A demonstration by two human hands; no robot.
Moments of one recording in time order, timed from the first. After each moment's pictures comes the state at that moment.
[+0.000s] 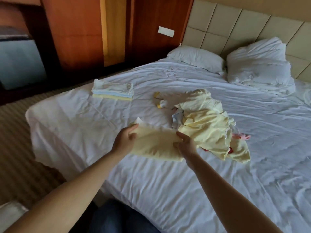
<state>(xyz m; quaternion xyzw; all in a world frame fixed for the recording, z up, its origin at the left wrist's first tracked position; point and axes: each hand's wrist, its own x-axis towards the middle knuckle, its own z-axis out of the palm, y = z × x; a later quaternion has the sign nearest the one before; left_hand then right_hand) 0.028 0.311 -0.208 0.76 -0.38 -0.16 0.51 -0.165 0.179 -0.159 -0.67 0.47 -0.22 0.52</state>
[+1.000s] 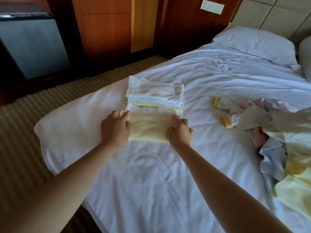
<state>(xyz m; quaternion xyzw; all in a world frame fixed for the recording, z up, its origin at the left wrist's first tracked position) 0.363 0.279 -0.294 0.92 -0.32 0.05 0.22 0.220 0.118 -0.281 -0.84 0.43 -0.15 0.29</state>
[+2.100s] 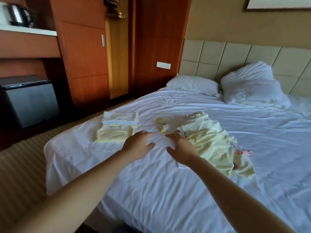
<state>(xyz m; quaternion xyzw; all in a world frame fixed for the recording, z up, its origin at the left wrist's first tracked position) 0.020 0.325 -0.085 0.80 -0.55 -0.01 0.23 -0.134 0.199 -0.086 -0.94 0.28 -0.14 0.14</state>
